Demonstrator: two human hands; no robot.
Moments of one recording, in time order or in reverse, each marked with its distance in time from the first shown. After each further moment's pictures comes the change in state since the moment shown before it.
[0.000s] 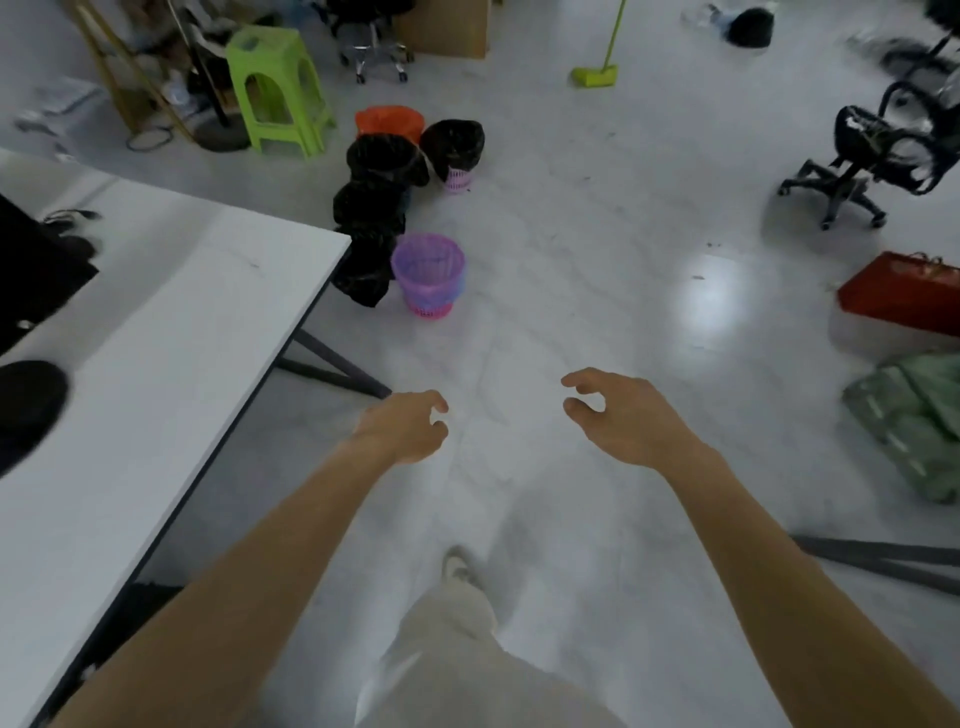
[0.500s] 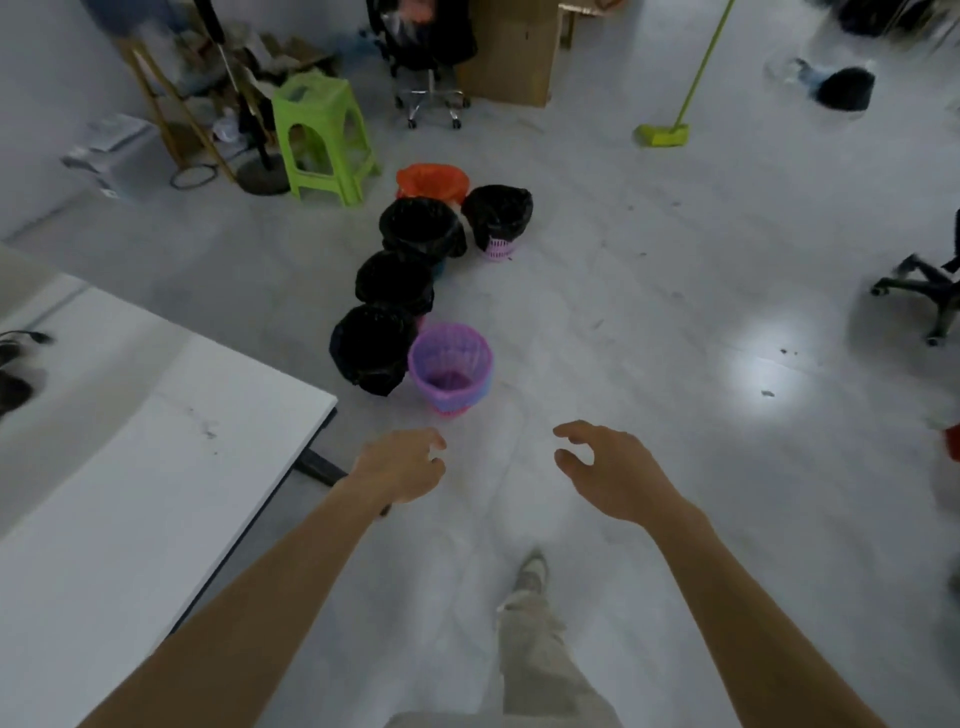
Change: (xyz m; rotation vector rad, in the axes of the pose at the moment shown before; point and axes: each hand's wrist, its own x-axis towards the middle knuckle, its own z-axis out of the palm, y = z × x) left_hand 0.332 0.022 -0.187 -0.093 -0.012 -0.151; right_hand 0.399 -0.025 -0.105 -0.047 -0.113 -0.107
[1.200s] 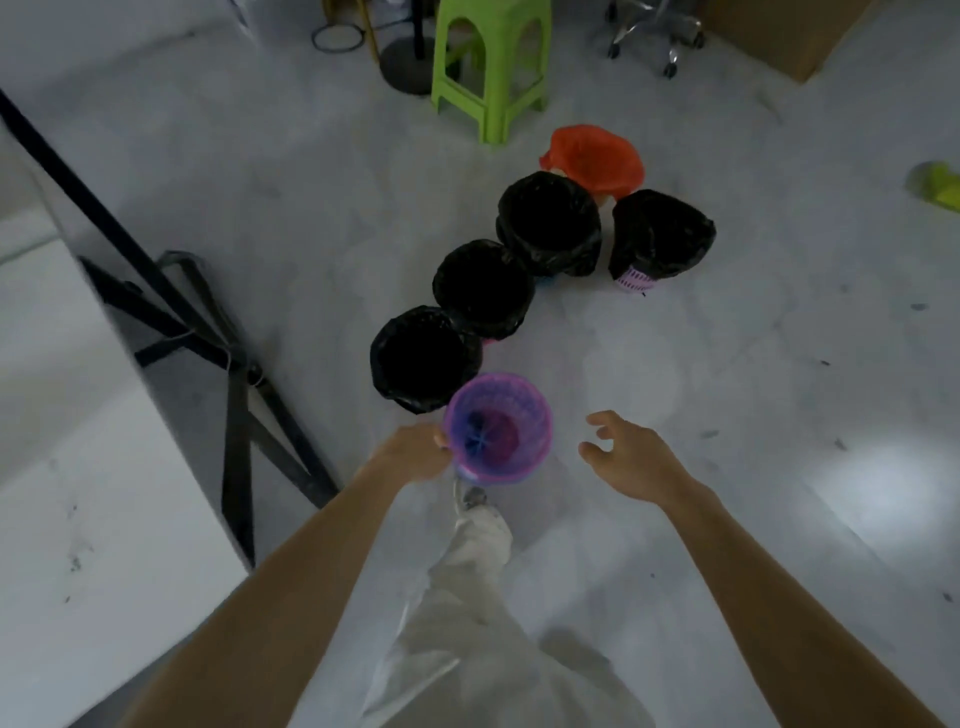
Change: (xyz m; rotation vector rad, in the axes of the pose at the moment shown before) left_hand 0.386 -0.036 -0.154 -0.382 -0.136 -0.352; right_hand 0.550 -0.044 -0.053 -0.216 -0.440 -0.106
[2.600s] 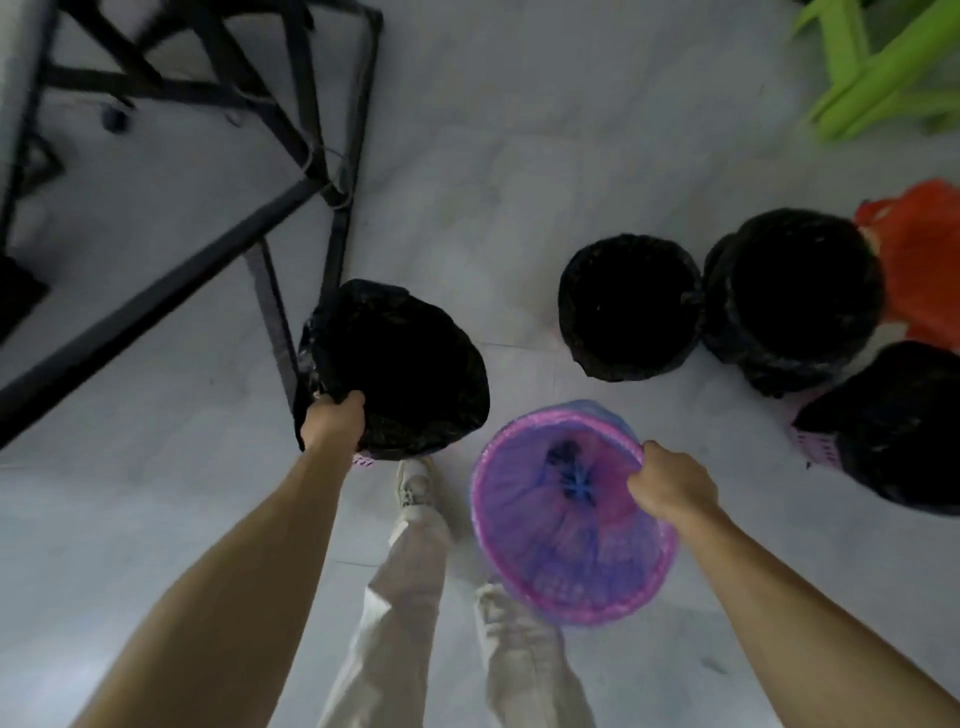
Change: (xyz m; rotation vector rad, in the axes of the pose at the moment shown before) left_hand 0.231 -0.080 0.092 -1.472 0.669 -1.171; right_hand 0.402 0.008 -0.011 -0.824 -0.225 -0.185
